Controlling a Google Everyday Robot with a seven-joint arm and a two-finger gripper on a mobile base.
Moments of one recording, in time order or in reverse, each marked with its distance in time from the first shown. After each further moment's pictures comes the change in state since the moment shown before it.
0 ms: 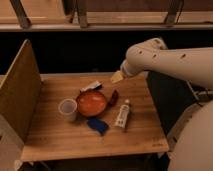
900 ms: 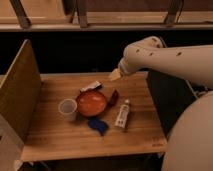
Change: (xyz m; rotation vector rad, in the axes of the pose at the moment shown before) arm -0.020 0.009 0.008 -0.016 -0.016 -0.004
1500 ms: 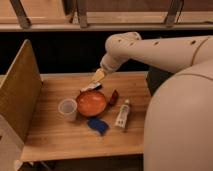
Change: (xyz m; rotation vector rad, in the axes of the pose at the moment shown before) arm -0.047 0.086 0.028 -0.206 0.040 -0.270
